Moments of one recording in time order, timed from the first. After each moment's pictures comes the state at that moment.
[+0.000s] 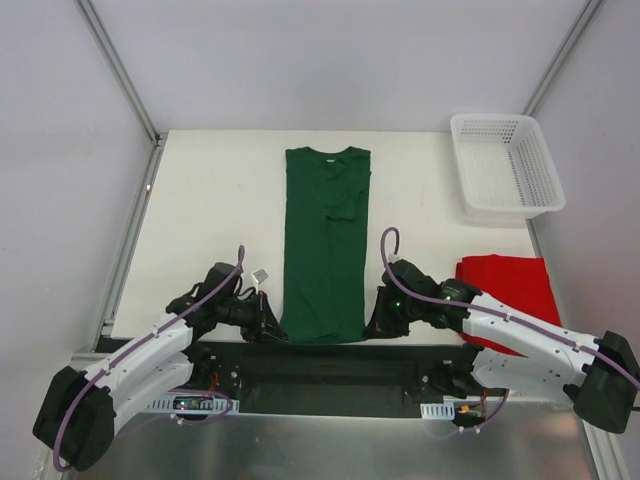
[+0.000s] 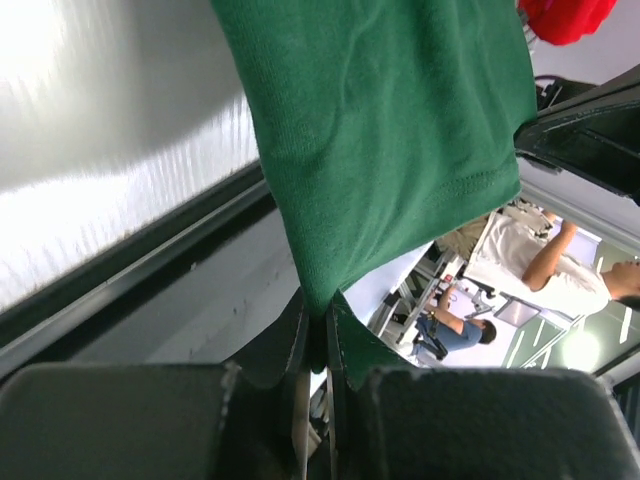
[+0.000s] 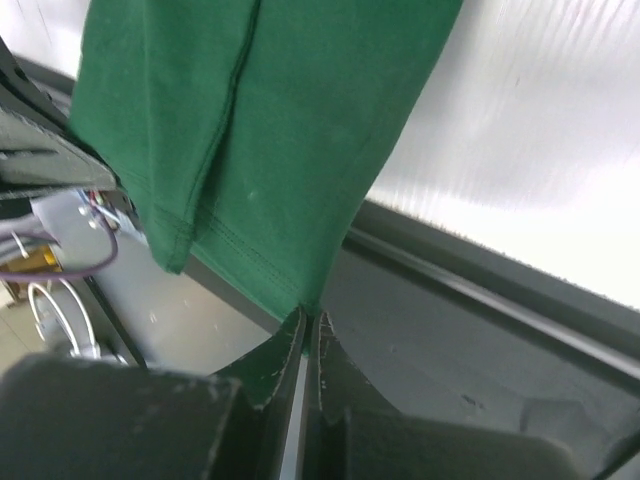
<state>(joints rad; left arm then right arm) -0.50 0.81 0.25 -0.37 0.78 -0.95 0.95 0.98 0.63 -0.69 -0.18 1.08</state>
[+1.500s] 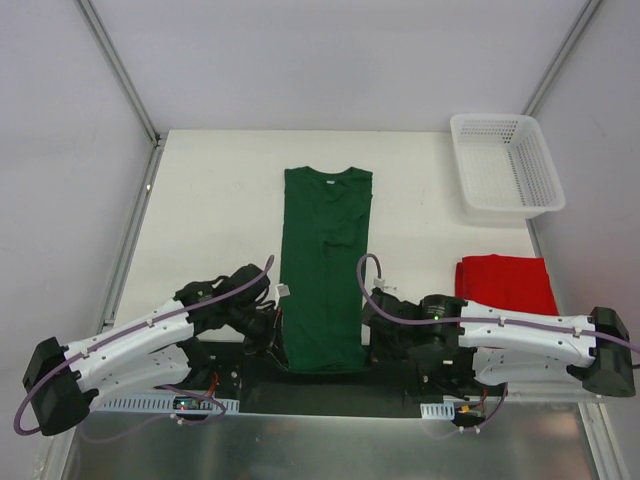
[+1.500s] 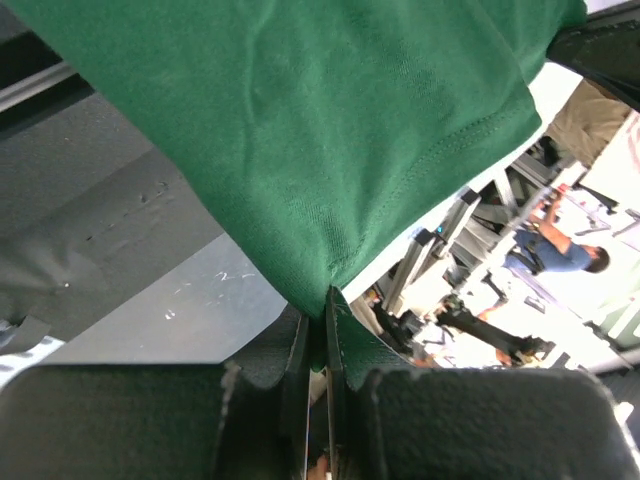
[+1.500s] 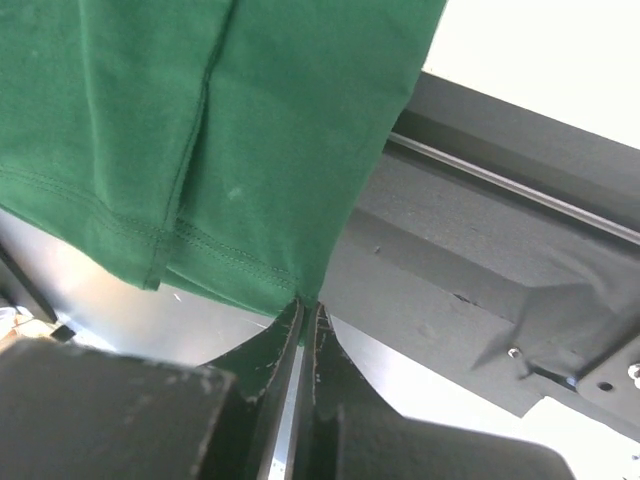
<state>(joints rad) -0.89 0.86 0.53 -0.78 0.66 -0.97 1.33 1.03 0.72 -0.88 0.00 1.29</state>
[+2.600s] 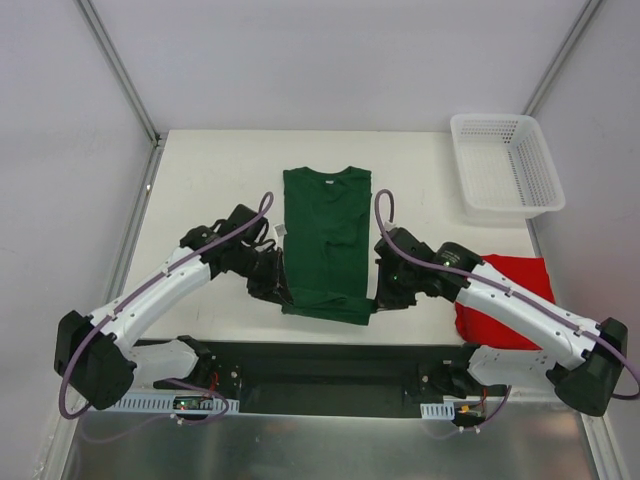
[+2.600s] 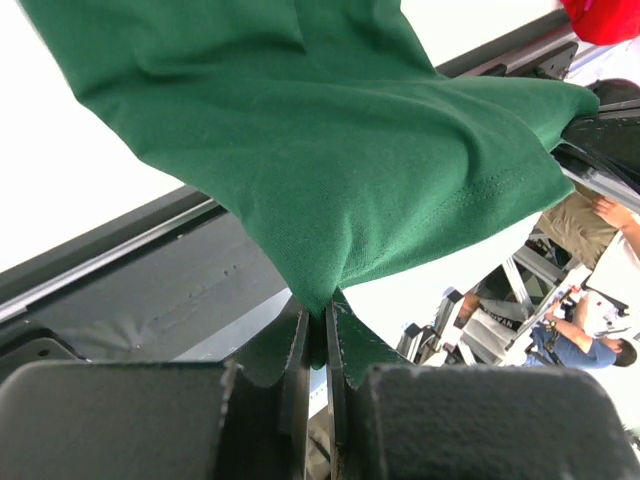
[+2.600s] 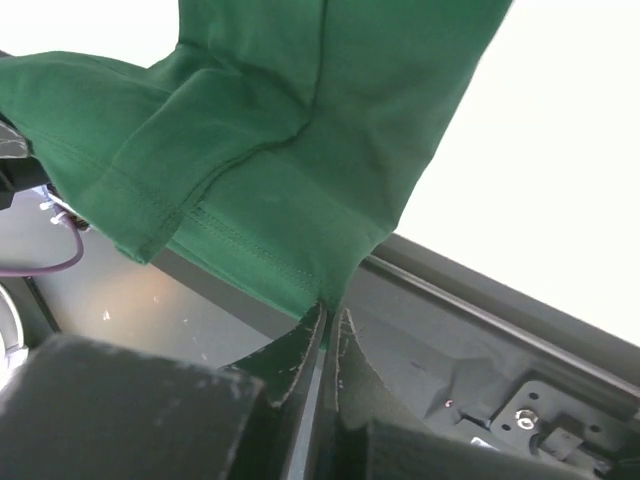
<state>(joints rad) -0.59 1.15 0.92 -0.92 0.56 -0.68 0.94 1.12 1.03 -1.04 0.01 0.88</state>
